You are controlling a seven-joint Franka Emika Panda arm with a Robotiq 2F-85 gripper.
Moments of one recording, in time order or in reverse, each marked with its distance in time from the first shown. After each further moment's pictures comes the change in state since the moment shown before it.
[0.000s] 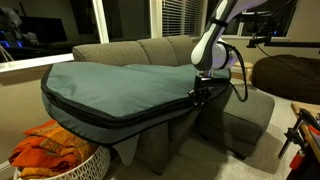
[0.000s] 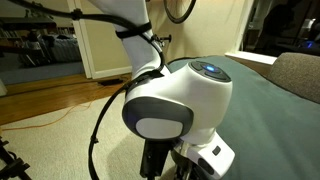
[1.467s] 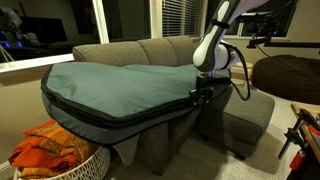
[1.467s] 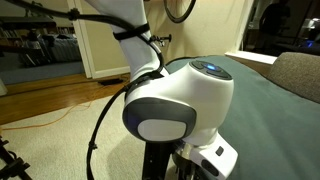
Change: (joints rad) arm 0.020 0.000 -0.034 -0.004 -0.056 -0.001 0.000
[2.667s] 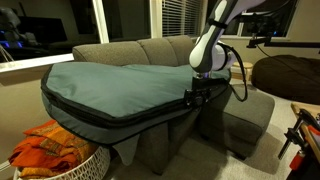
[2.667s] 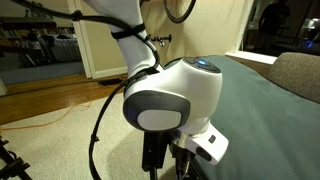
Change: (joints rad) arm 0.048 0.004 0.000 0.010 0.000 0.000 0.002
